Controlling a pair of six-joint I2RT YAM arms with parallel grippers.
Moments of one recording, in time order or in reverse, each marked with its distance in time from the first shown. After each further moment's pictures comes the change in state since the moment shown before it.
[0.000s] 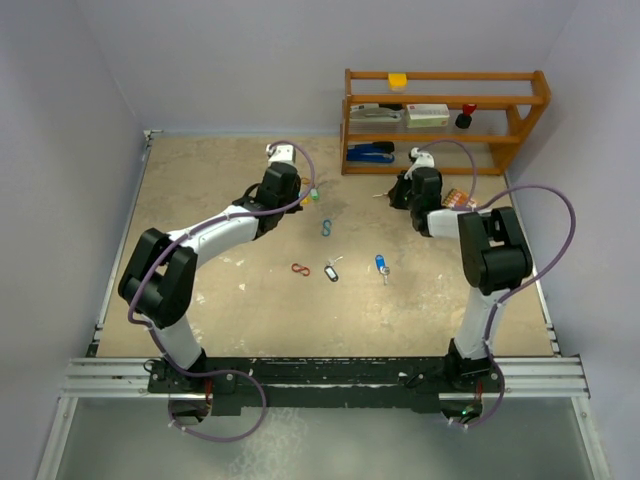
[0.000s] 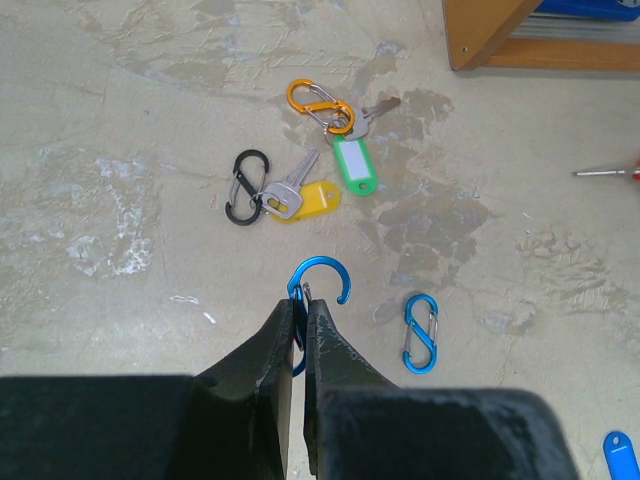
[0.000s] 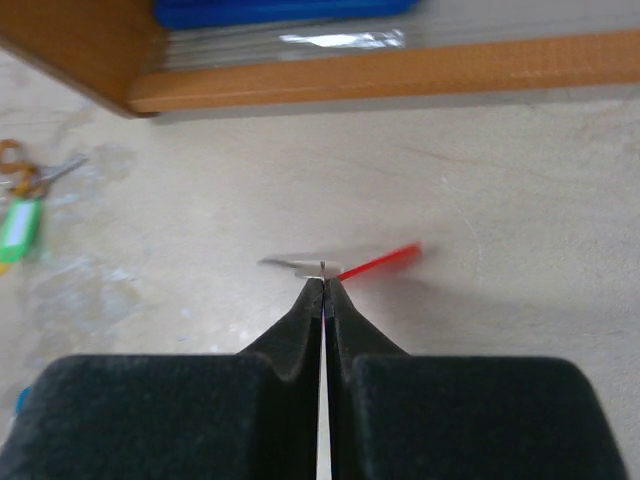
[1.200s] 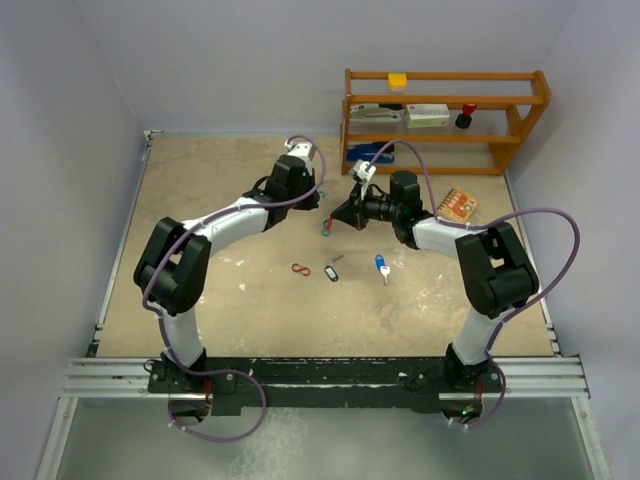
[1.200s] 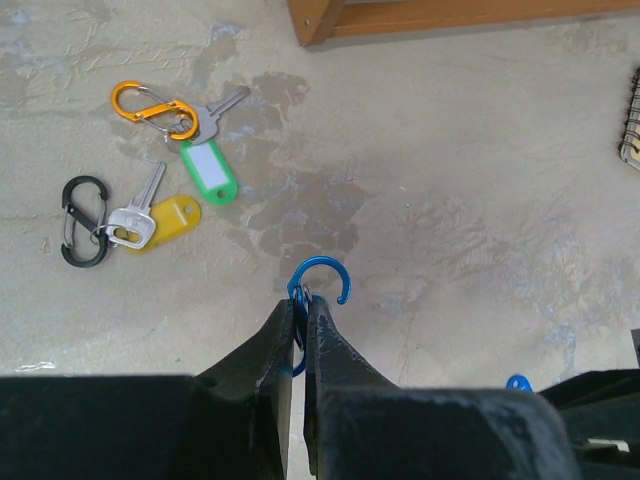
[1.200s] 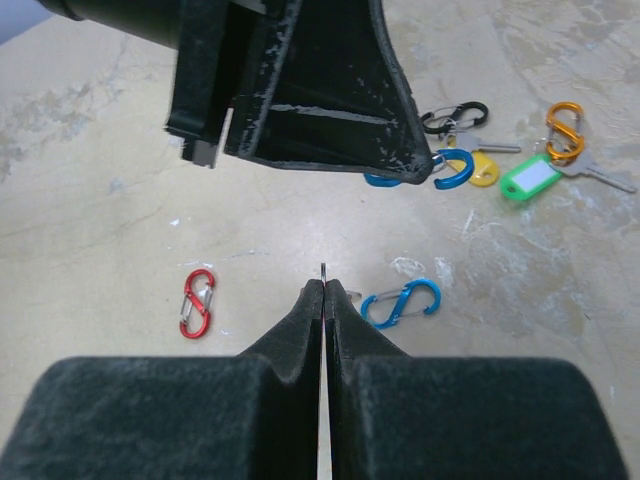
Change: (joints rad) left arm -0.005 0.111 0.105 0.039 0.280 0.002; right arm 0.189 -0.193 -0.085 0.047 -0.772 -0.312
